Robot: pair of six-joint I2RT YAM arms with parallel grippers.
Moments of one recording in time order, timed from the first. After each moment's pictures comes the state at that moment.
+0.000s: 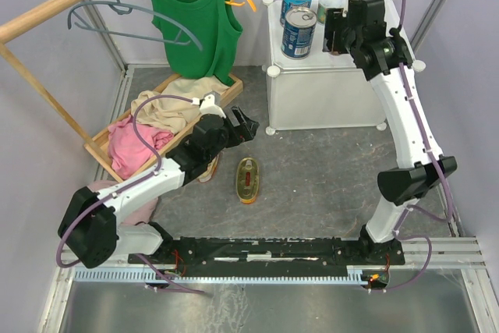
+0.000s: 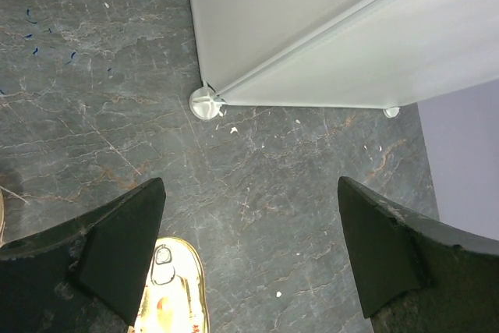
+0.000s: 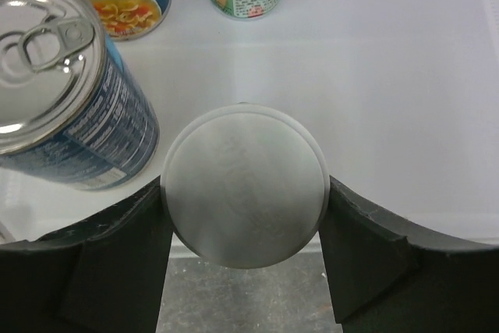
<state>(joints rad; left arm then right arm) -0.69 1.27 0.81 0.11 -0.23 -0.77 0.31 1.75 2.19 -0.85 0.32 0.10</state>
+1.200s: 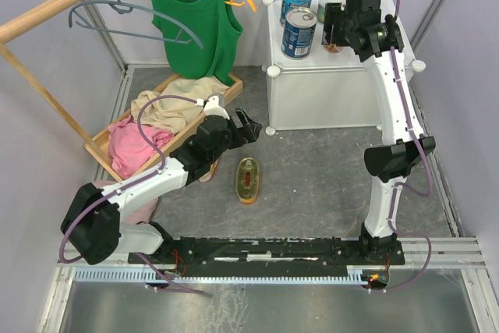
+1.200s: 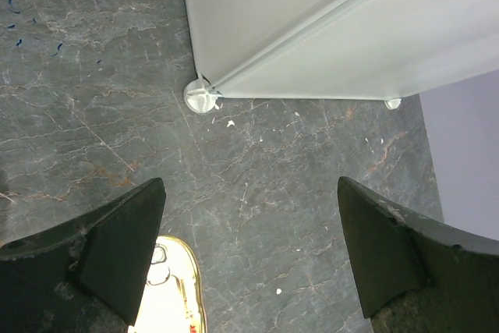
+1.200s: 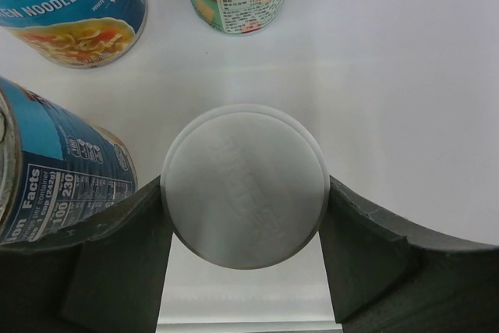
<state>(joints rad) -0.71 1.30 0.81 0.13 -0.23 -0.77 0.23 2.03 2.53 -1.00 0.23 0.14</state>
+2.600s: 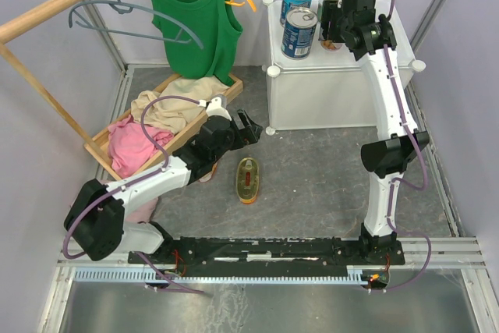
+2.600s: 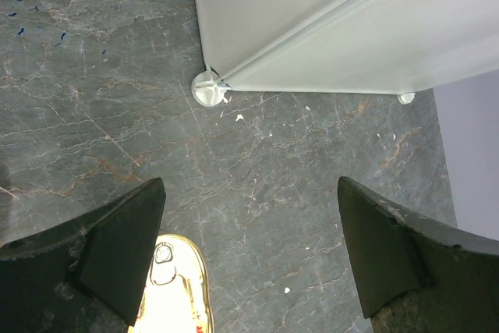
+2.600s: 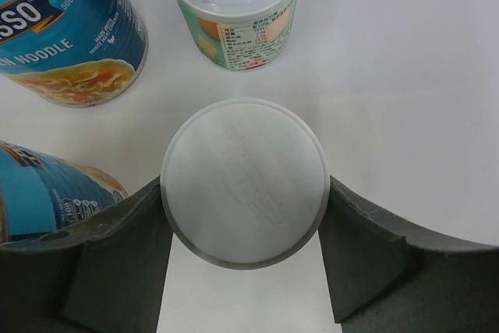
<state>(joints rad) -0.71 1.33 0.81 0.13 -0.23 -0.77 0.23 2.09 2.56 -0.92 0.24 0.14</state>
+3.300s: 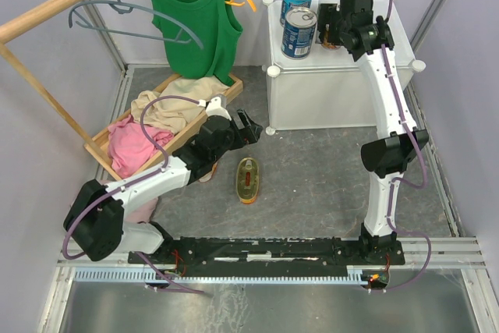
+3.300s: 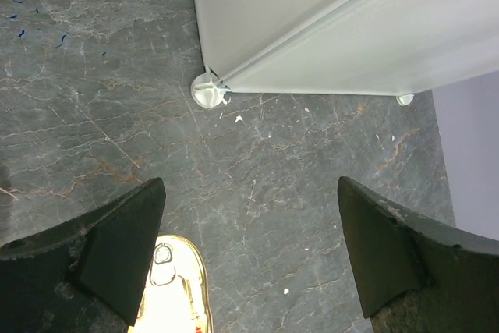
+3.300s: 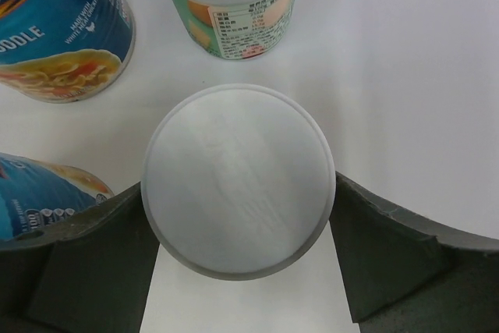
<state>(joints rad) -0.71 1.33 0.81 0.13 -0.23 -0.77 0.23 2.09 2.52 -0.91 0.24 0.15</state>
